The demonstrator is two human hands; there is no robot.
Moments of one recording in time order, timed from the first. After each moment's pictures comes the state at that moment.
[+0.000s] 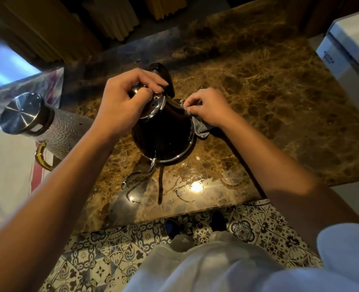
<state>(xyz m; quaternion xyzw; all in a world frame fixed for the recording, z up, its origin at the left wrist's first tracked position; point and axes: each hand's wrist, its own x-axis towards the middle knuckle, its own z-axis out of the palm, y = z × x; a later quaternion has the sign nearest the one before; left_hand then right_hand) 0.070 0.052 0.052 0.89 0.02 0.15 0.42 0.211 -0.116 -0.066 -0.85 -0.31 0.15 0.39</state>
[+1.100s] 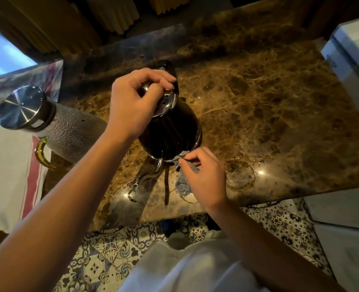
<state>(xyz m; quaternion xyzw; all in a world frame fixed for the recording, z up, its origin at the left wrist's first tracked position) 0.072 0.045 0.041 0.87 0.07 0.22 0.44 0.032 -0.135 -0.099 -0.81 -0.18 0.00 0.56</state>
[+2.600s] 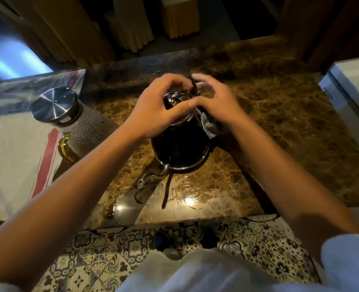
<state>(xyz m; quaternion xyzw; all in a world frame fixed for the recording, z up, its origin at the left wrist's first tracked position) 0.064 0.050 0.059 0.92 -0.01 0.15 0.36 0.201 -0.094 -0.007 -0.79 -0.26 0.15 0.53</state>
